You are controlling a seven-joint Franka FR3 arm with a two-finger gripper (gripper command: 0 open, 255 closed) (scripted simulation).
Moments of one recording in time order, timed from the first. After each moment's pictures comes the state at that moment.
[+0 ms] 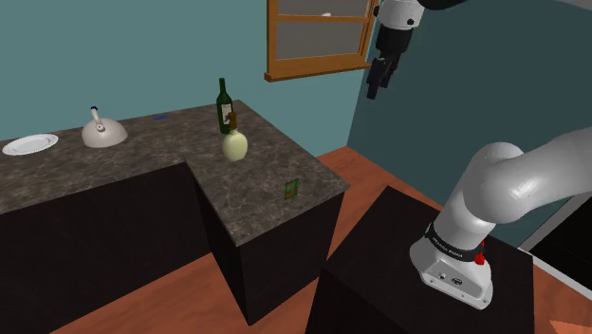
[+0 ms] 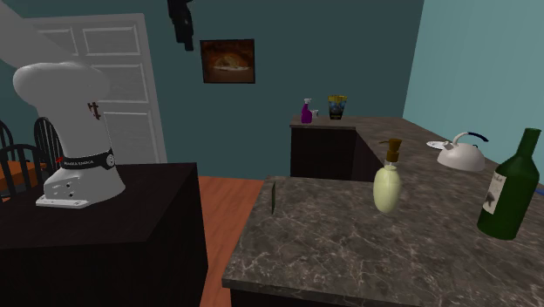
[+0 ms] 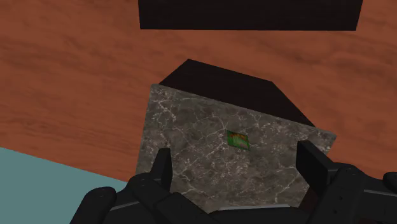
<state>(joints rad) 0.01 -0.75 -0.03 -2.36 -0.12 1.66 -0.08</state>
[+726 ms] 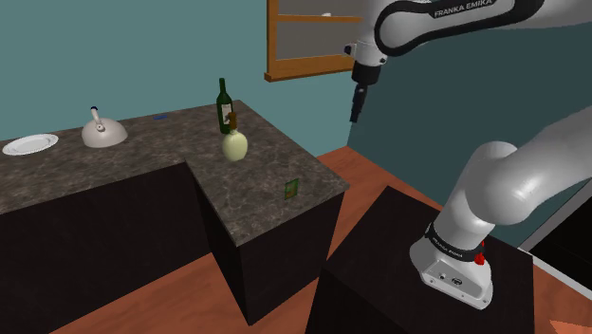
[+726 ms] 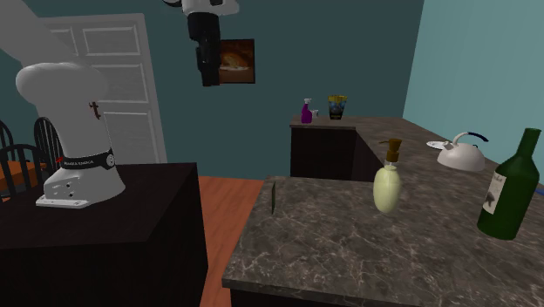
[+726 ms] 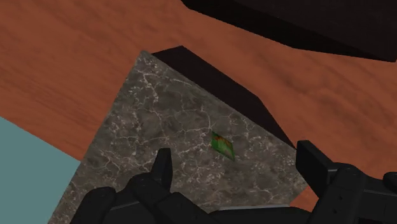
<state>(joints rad) 0.09 -0.55 -0.19 -2.46 -0.16 1.96 -0.42</state>
